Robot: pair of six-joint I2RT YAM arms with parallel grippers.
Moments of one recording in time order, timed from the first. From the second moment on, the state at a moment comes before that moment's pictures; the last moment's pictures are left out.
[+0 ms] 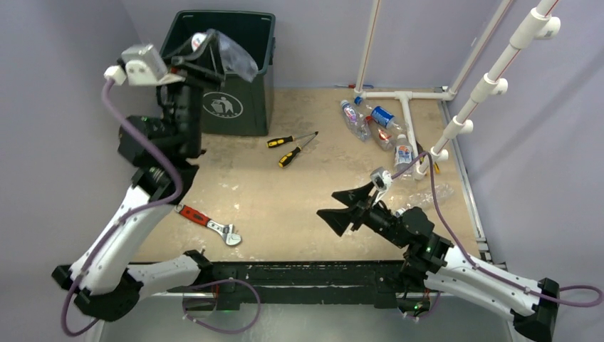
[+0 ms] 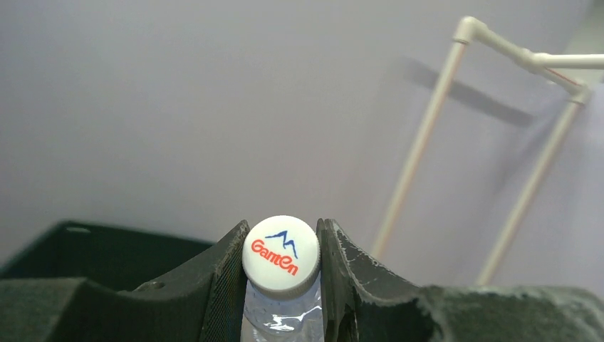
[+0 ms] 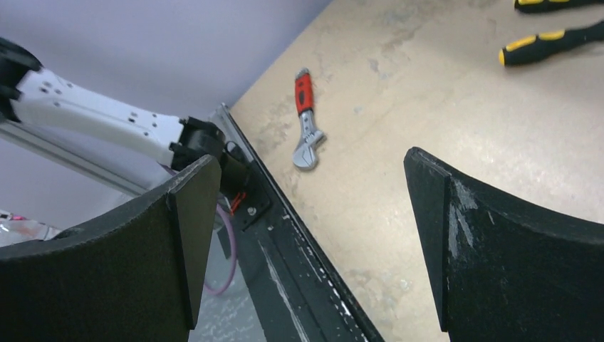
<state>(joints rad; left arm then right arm) -0.66 1.01 1.38 0.28 -0.44 -0.07 1.01 0.48 0.35 0.28 0.07 0.54</state>
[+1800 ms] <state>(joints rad) -0.24 0.88 1.19 -0.05 -0.31 -0.54 1.01 0.75 0.39 0.16 0.27 0.63</state>
